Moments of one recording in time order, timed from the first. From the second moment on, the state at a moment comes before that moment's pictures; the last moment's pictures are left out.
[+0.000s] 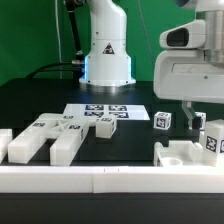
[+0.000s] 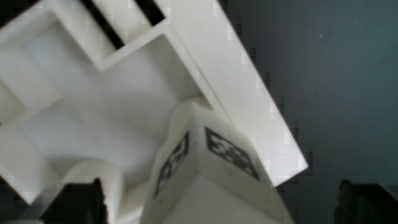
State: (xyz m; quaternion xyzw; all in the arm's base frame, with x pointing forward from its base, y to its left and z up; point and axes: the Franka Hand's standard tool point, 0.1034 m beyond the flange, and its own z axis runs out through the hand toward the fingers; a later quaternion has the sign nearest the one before) arm 0.634 0.131 0.076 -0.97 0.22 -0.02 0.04
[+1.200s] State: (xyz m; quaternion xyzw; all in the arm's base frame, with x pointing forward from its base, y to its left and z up) arm 0.633 0.130 0.074 -0.99 -0.12 -0.03 0.02
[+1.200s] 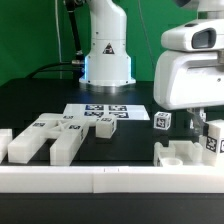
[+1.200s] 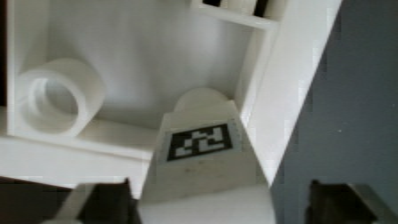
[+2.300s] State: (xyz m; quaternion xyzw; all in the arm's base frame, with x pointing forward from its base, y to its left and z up) arm 0.635 0.125 0.074 -0.97 0.25 -0.02 0.03
